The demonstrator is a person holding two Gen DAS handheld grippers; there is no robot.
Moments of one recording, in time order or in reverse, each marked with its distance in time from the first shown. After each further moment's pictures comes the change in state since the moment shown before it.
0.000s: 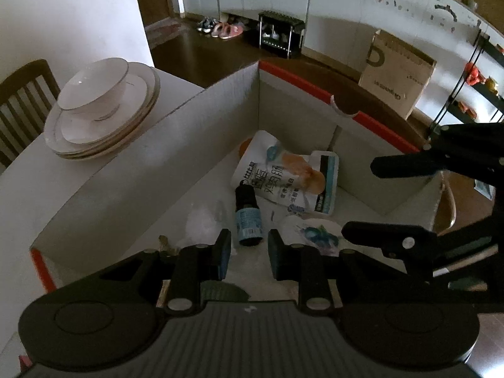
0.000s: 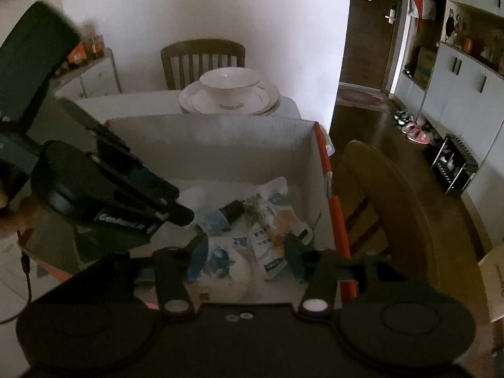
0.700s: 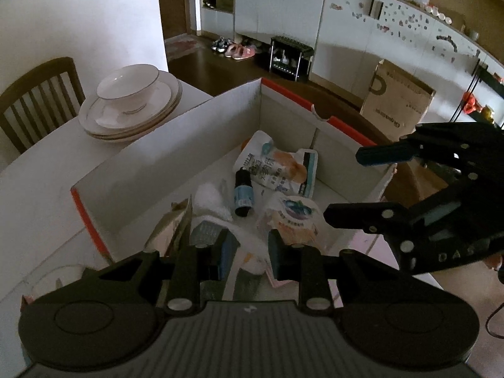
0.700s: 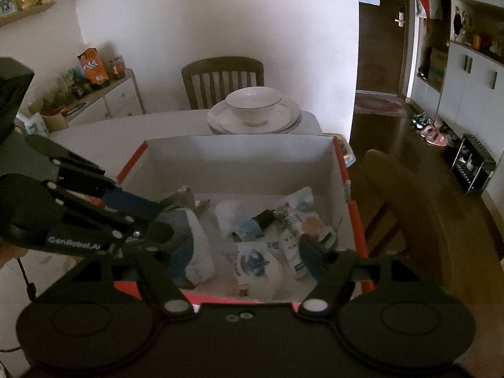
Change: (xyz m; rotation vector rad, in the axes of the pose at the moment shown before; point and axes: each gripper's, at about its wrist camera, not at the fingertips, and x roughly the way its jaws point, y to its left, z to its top) left arm -0.065 -0.004 -0.049 -0.083 -0.094 0.002; right arm -0.035 0.010 -0.003 0.032 -0.050 0.096
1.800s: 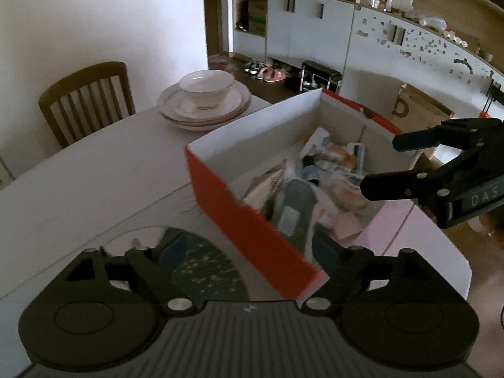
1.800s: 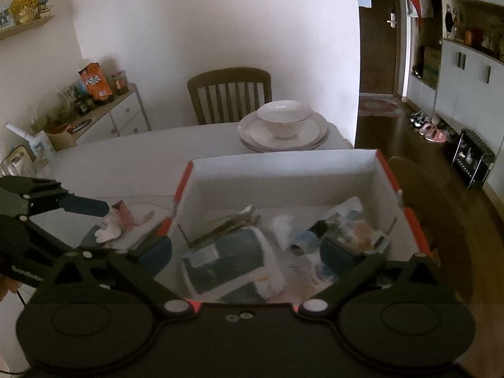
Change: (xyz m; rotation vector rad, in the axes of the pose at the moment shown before) left arm -0.077 0.078 -0.073 -0.046 -0.102 0.094; right arm -0.004 0.083 0.014 0.062 -0.035 -0.018
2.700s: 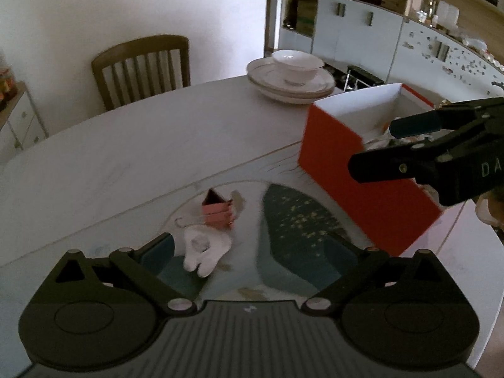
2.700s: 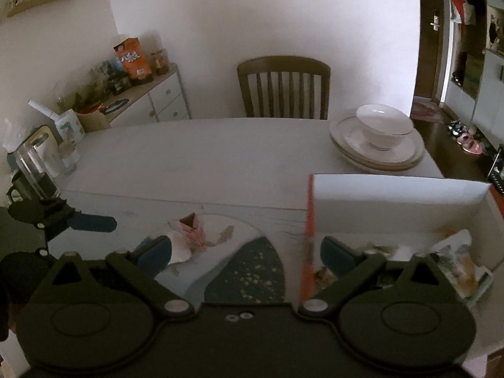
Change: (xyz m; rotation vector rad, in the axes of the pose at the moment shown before) left arm -0.009 0.118 -0.062 -0.130 0.010 0.086; right arm 0.078 0.129 0.035 -0.080 0.057 0.086
